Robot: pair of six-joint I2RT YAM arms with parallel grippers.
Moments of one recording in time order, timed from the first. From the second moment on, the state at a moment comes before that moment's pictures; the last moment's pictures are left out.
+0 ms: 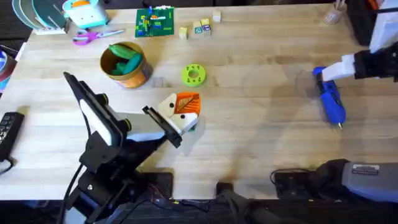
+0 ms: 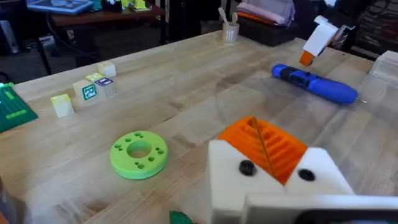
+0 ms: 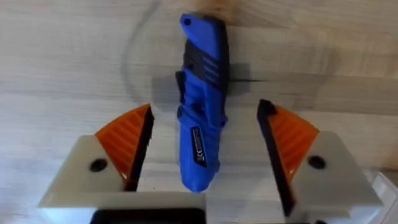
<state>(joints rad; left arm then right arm) -0.52 0.01 0.01 -0.06 0.26 -0.06 -0.47 1.52 1.15 -0.96 -0.13 -0.51</state>
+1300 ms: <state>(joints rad) -0.52 0.01 0.01 -0.06 0.26 -0.06 -0.36 1.78 1.16 -0.87 -0.04 -0.52</state>
